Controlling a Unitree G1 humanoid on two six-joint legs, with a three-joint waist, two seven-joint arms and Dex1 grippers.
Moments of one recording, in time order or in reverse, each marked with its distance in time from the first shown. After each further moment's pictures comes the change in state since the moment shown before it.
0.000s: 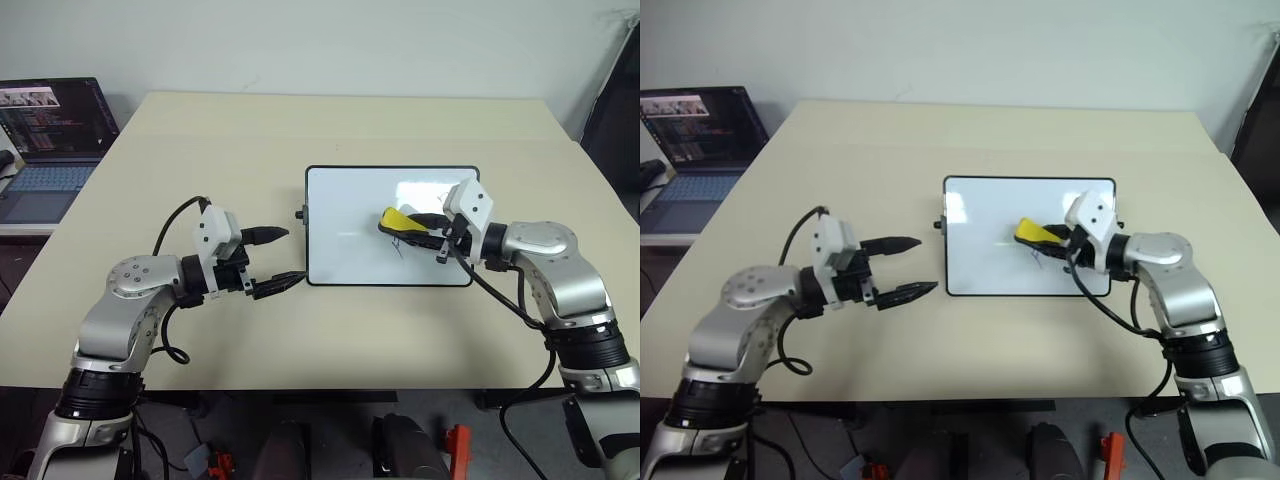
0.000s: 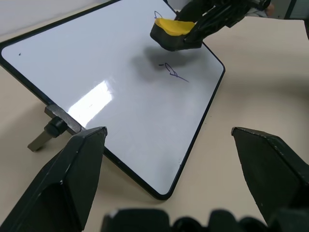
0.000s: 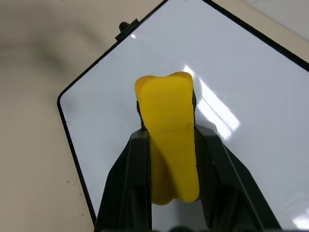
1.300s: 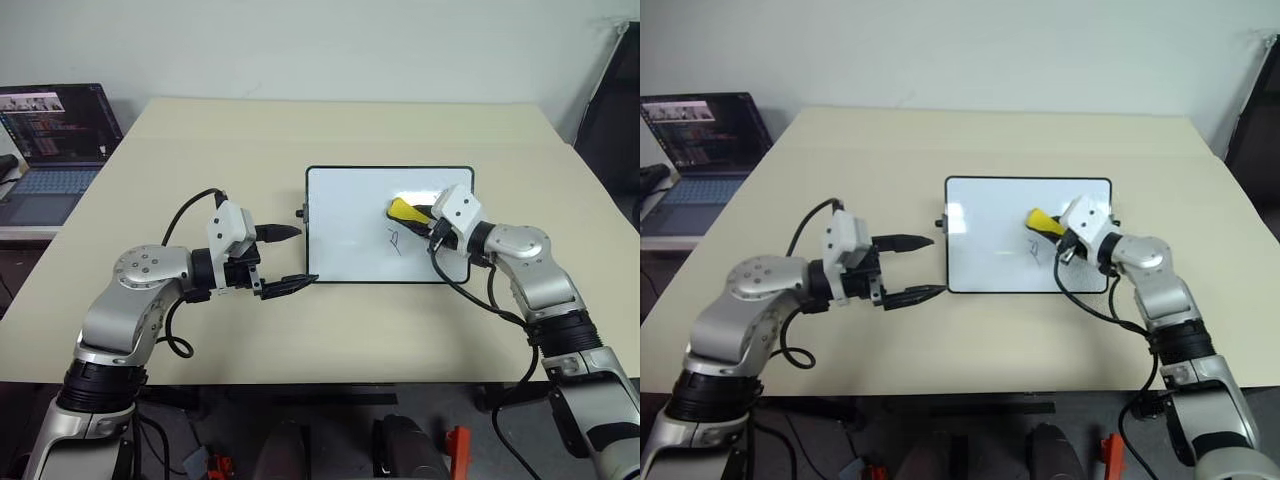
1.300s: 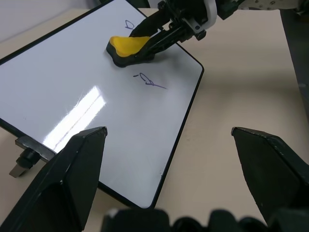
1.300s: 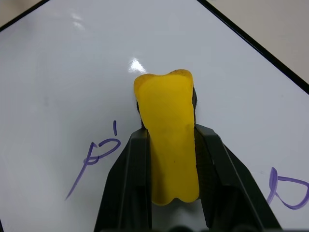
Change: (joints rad) left arm -0.035 0.018 -0.045 -0.052 0.022 0.042 -0.026; right arm -0.077 0.057 0.101 0.341 -0.216 -0.362 -0.199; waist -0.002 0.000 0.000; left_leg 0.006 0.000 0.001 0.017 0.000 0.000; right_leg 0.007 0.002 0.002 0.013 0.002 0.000
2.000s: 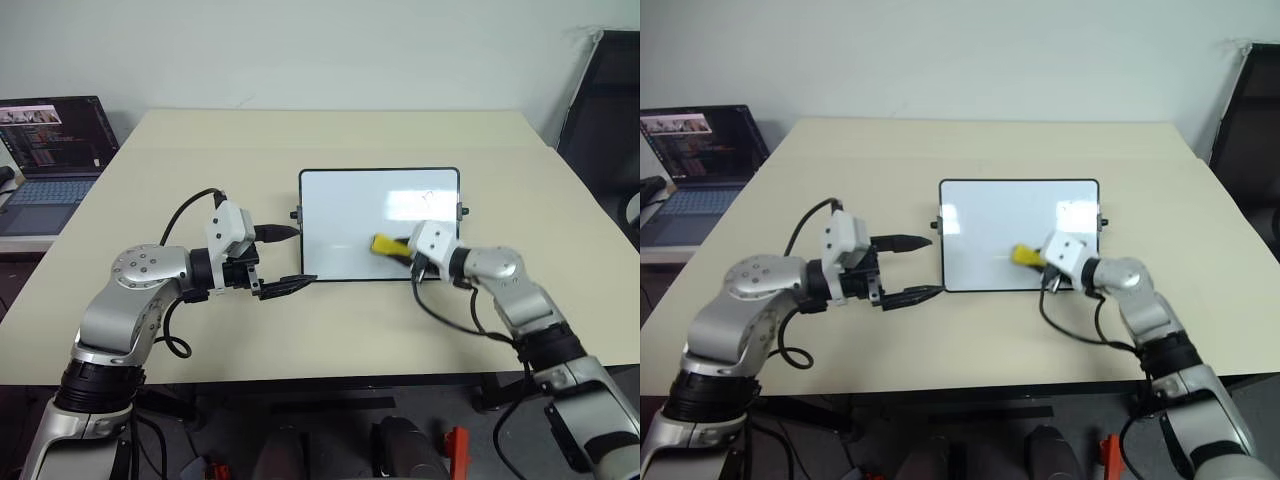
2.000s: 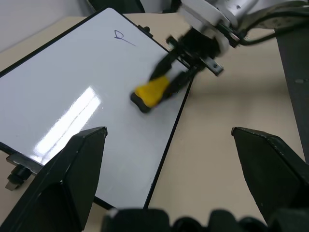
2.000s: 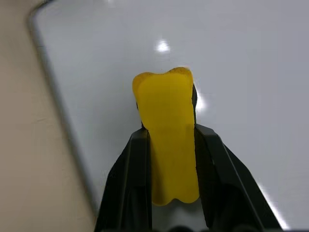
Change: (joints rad) left arm 0.001 0.009 0.000 -0.001 0.001 0.002 -0.001; right arm -0.005 0.018 0.066 0.066 -0.062 -0.054 -0.048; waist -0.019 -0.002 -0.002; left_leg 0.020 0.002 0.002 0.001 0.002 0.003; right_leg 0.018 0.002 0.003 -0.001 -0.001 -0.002
